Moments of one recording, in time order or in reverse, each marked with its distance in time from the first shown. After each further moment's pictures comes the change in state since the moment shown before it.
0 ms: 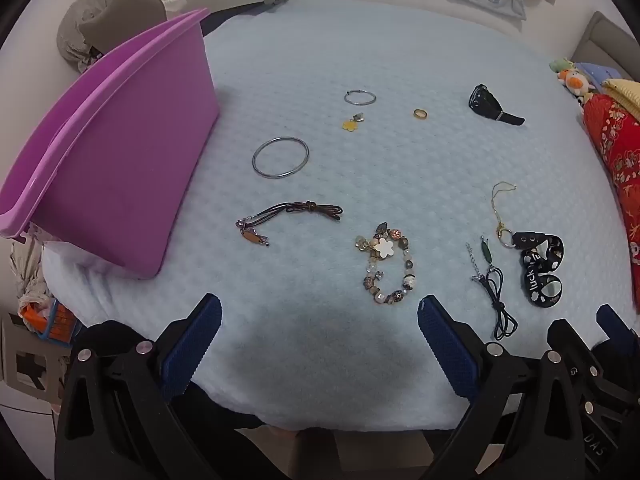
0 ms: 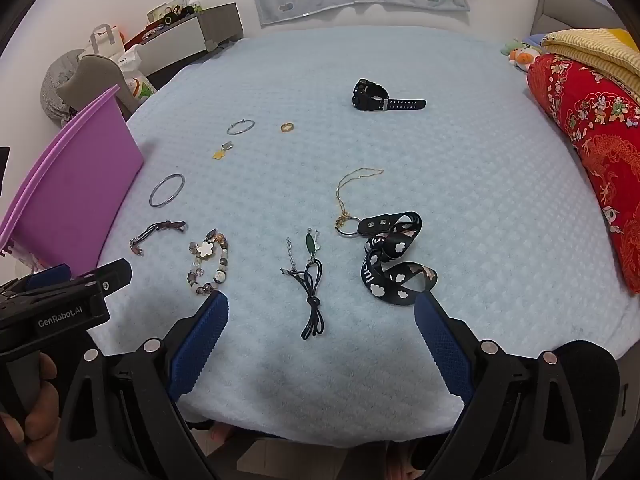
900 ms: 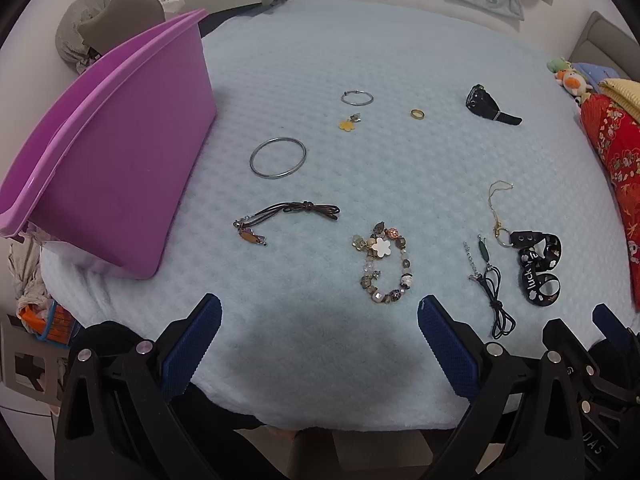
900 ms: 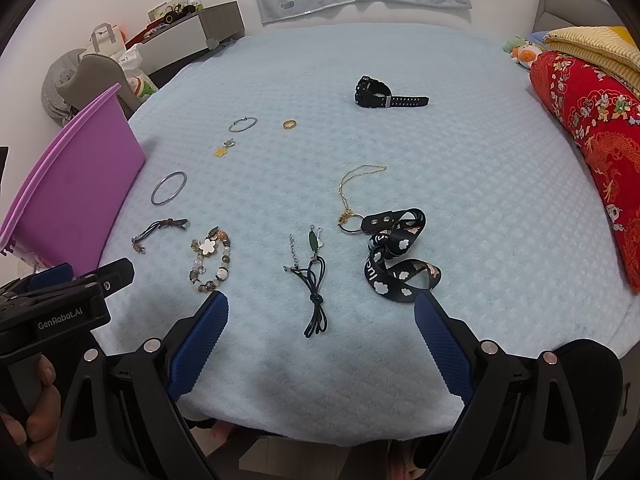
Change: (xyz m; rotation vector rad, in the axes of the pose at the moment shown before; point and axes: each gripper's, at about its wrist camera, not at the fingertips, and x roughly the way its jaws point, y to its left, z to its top) left arm 0.000 -0.005 -0.003 0.009 -0.006 -0.002; right arm 0.002 0.000 -0.002 0.003 0.007 0.003
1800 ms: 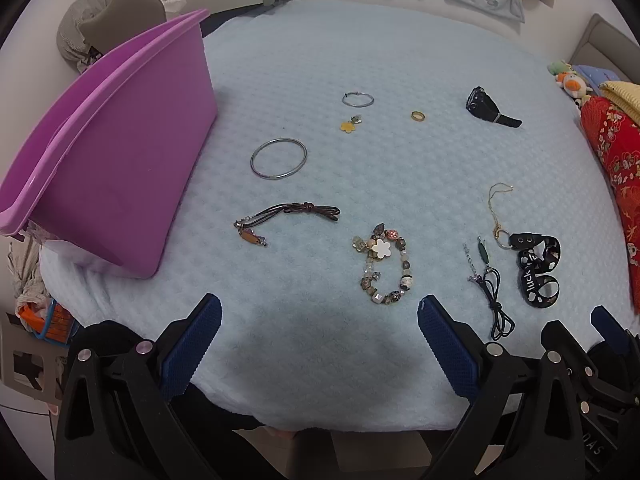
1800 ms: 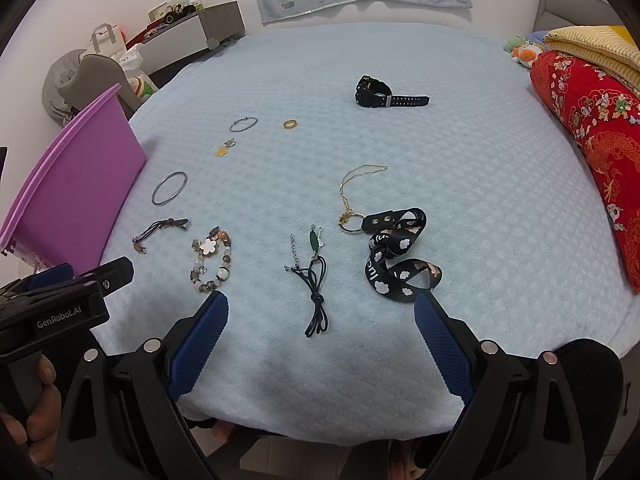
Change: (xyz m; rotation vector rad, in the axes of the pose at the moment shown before) left arm -0.001 0.006 0.000 -0.014 -0.002 -0.008; right arm 0.000 0.001 -0.001 0.001 0.003 0.004
